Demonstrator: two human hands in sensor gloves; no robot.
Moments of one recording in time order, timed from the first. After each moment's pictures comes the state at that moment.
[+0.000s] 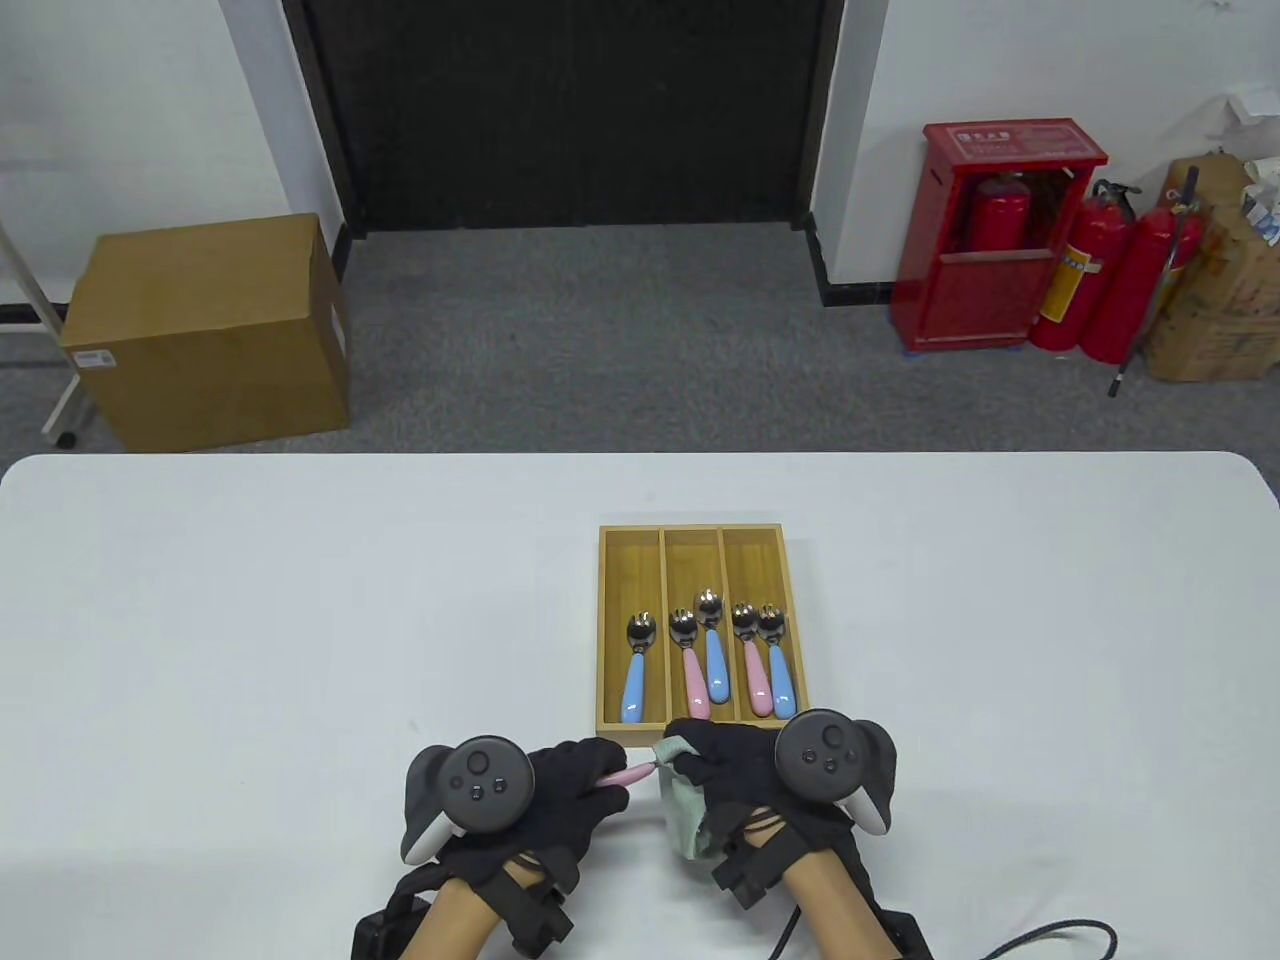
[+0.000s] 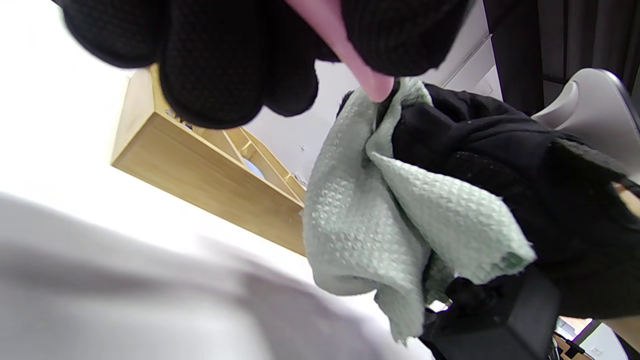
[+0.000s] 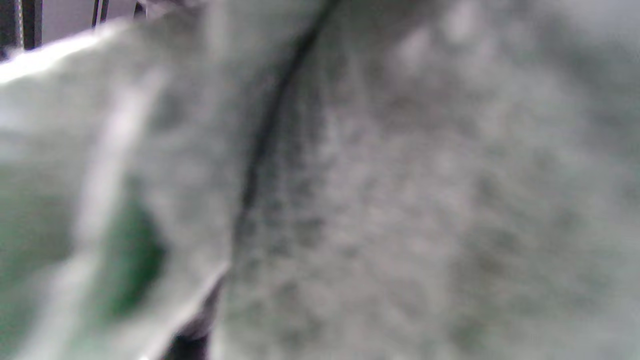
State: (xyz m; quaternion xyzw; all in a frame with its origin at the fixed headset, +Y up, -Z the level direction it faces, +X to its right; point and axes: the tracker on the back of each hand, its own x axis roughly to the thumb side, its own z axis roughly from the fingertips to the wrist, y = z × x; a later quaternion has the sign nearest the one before) left_hand -0.147 -0.728 -0.309 -0.01 -0.25 0.35 0.90; right_hand 0.108 -0.730 -0.332 0.20 -0.07 0.88 0.43
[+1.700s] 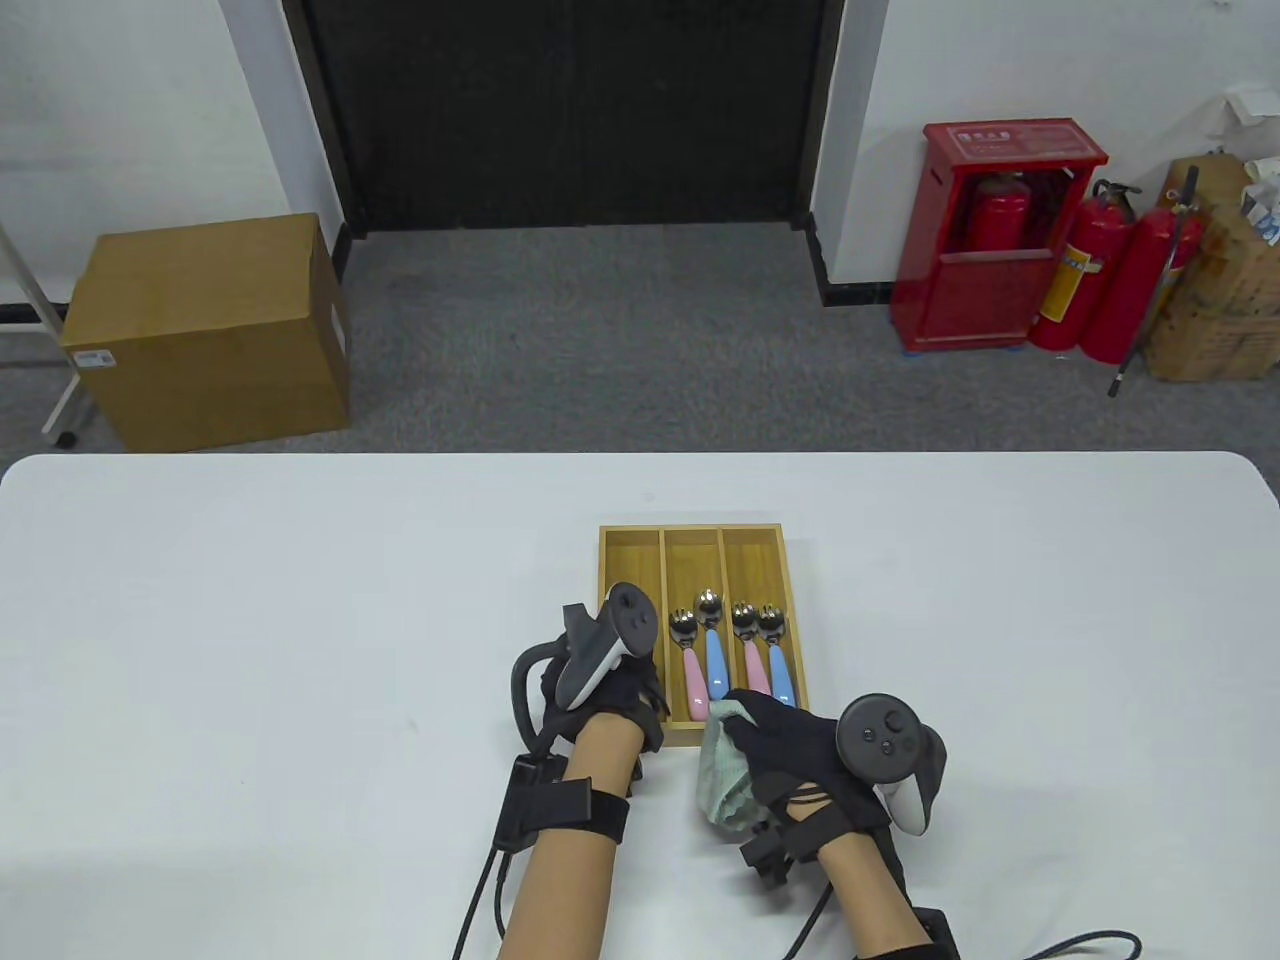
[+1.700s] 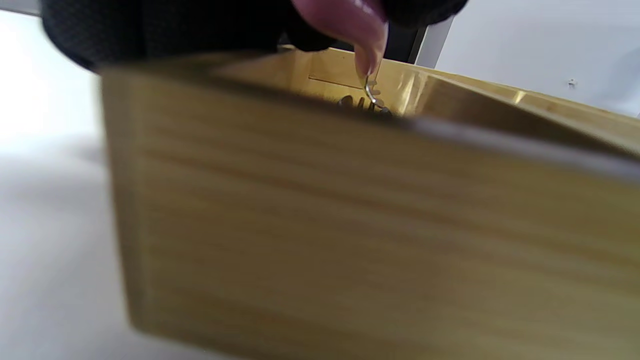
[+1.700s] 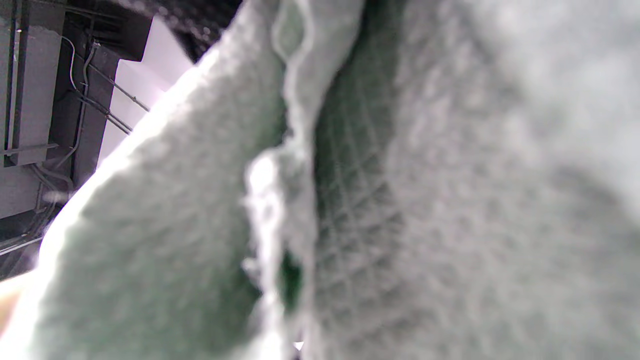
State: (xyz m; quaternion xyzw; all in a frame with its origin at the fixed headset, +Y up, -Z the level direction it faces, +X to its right) left_hand -0.072 -0.749 -0.442 -0.07 0.05 0.08 0.99; right_hand 0.152 -0.751 -0.346 0.11 -0.06 0.85 0.50
